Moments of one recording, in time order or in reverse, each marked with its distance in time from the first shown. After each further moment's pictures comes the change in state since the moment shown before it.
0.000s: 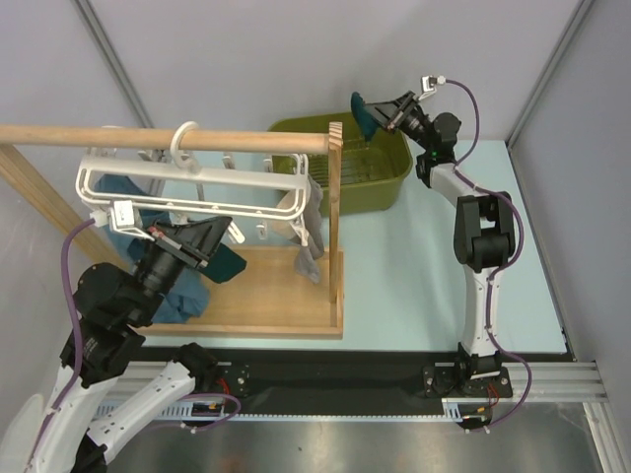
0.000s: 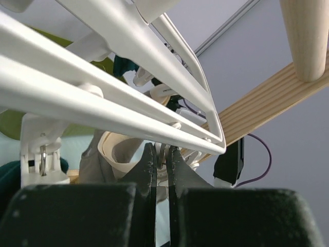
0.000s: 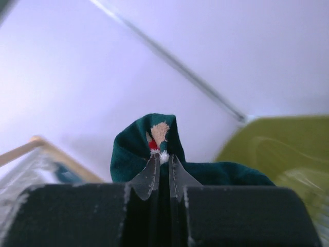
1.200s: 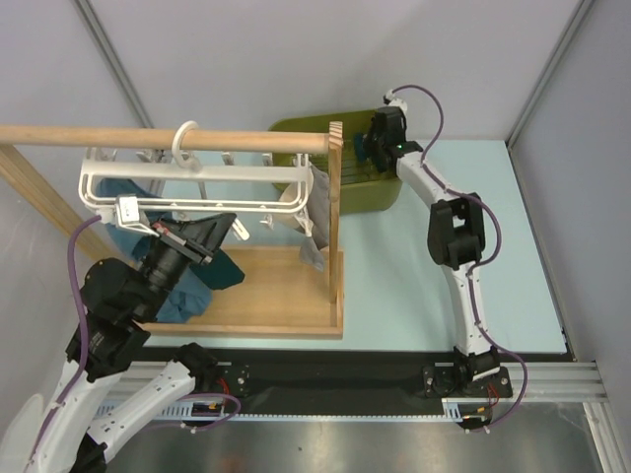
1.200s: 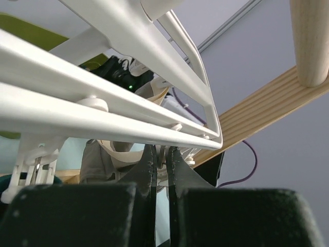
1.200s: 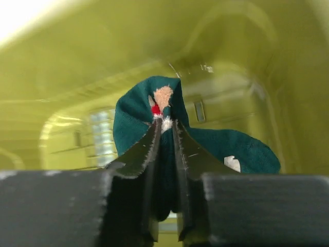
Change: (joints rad) left arm -0.001 0.017 -0.017 0.032 0.005 -0.029; right arm 0.171 0.130 0.383 -1.105 0.871 -0.751
